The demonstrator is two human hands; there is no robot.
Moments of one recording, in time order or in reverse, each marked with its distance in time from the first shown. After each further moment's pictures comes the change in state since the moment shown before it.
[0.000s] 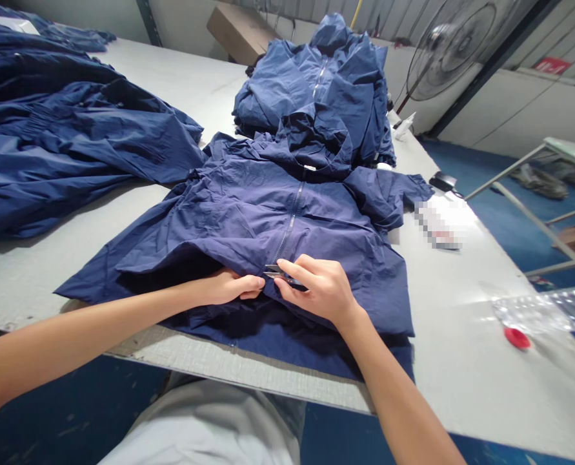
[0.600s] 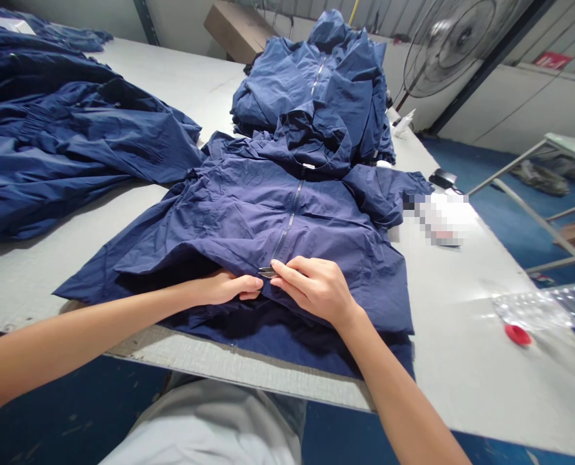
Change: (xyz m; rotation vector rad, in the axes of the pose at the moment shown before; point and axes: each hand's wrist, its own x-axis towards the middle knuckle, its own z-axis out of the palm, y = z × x) left_hand -0.001 -0.003 -0.004 0.061 -0.054 0.039; right_hand 0.000 -0.001 0.000 0.035 -0.045 -0.047
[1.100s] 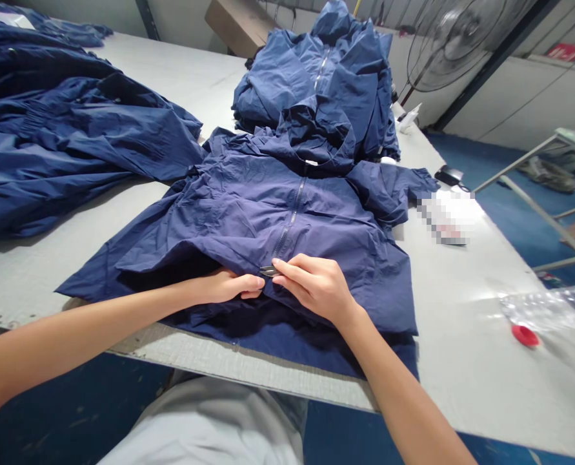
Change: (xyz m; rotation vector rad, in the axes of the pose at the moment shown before) left_hand 0.000 0.000 0.000 -0.029 -0.014 0.032; right_hand -0.002 0.001 0.005 0.153 0.012 0.068
